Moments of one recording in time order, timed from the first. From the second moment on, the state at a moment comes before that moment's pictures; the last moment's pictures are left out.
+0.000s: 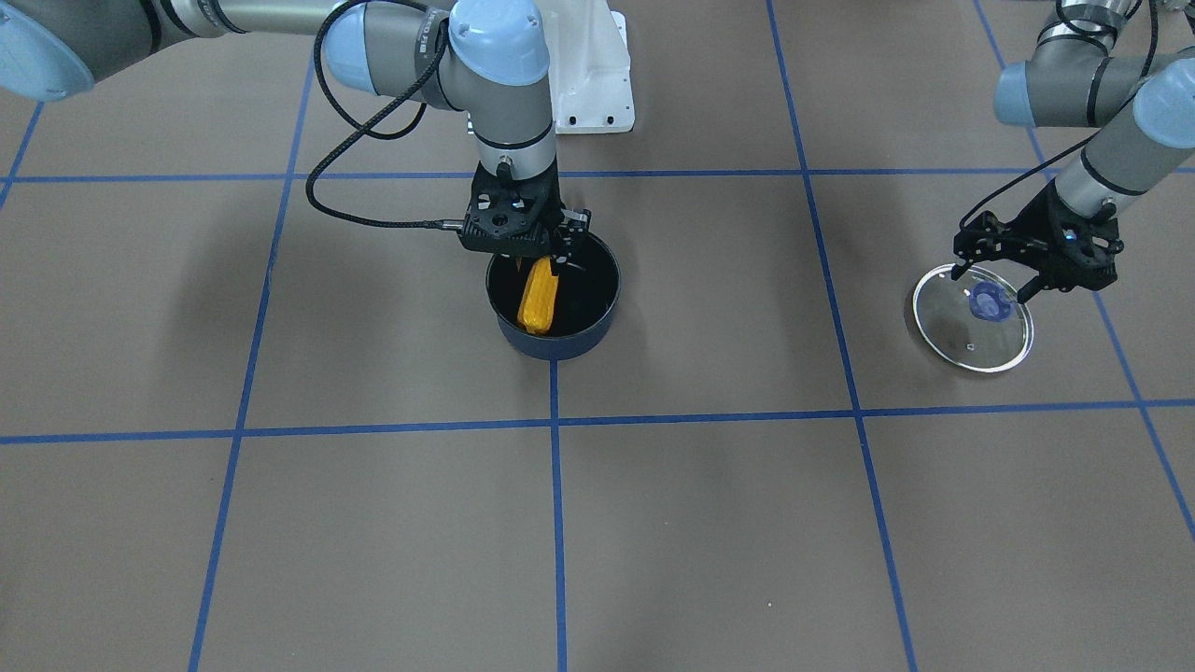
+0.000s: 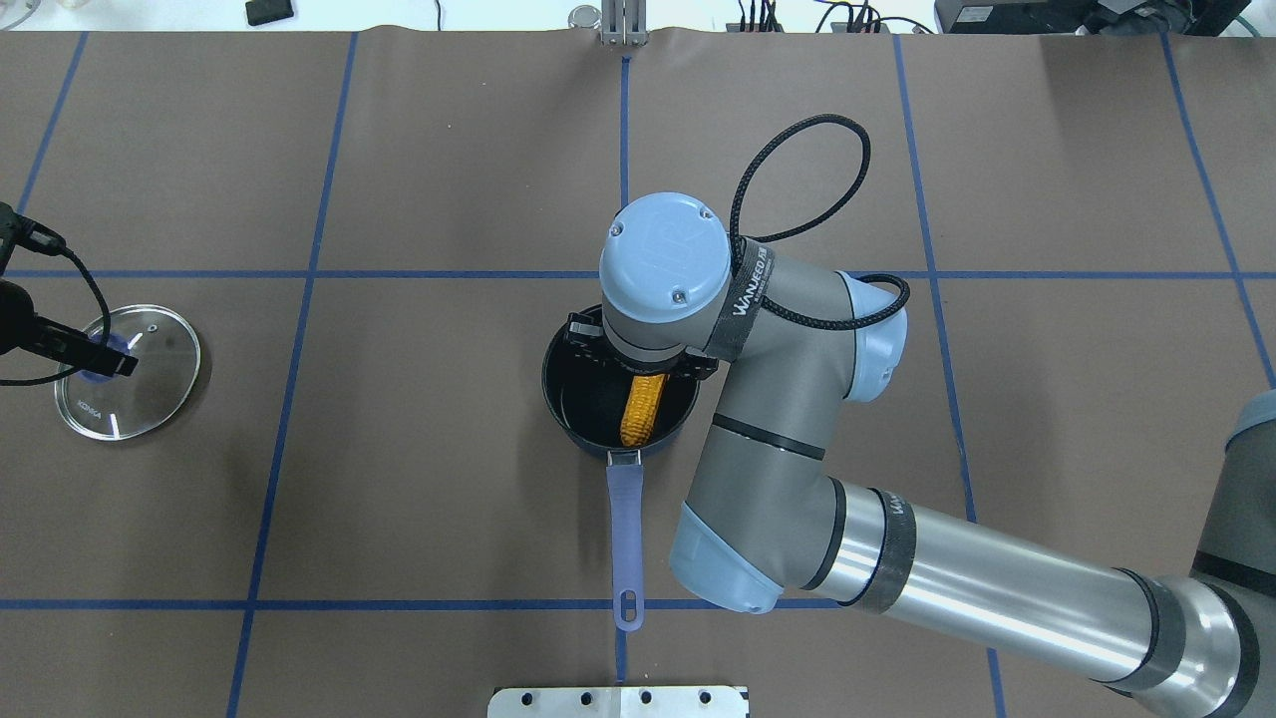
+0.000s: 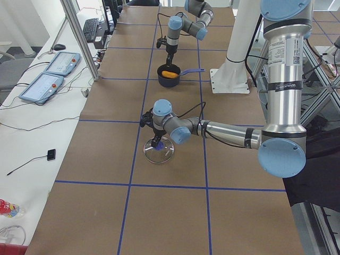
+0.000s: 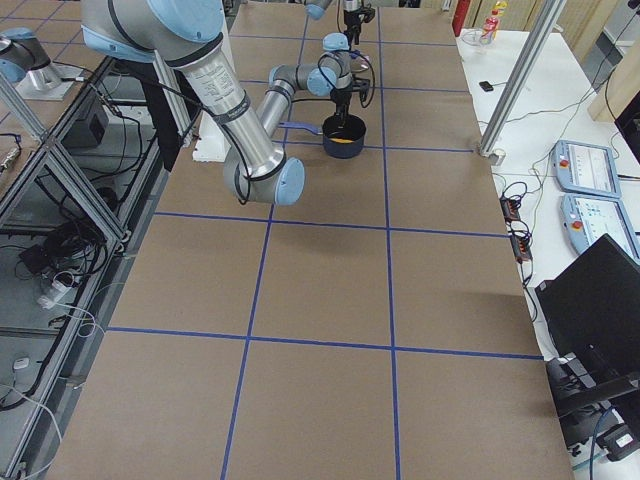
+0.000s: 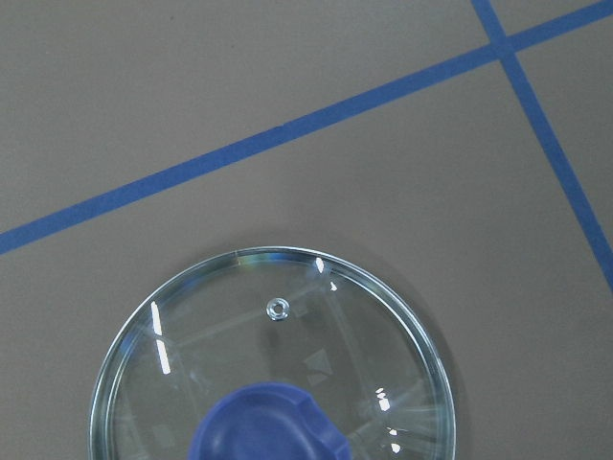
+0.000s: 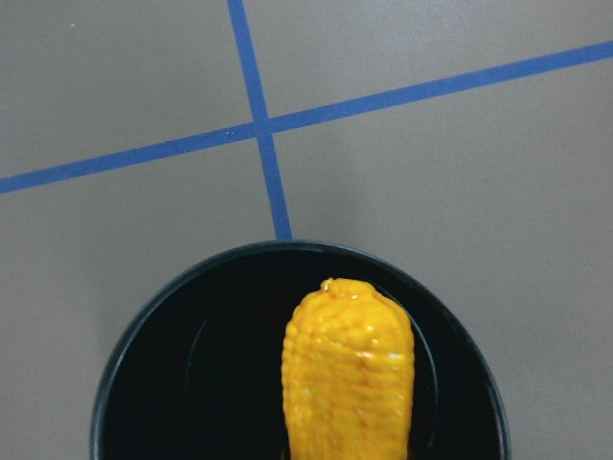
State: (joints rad) left arm -1.00 -1.50 -1.71 -2.20 -2.19 -0.46; right arm 0.48 -0.77 1.66 -1.65 1.78 1.43
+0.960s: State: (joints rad) left arm -1.25 -1.48 -1.70 -2.04 -2.30 -0.10; right arm 0.85 -0.95 1.72 -1.60 1.92 1.01
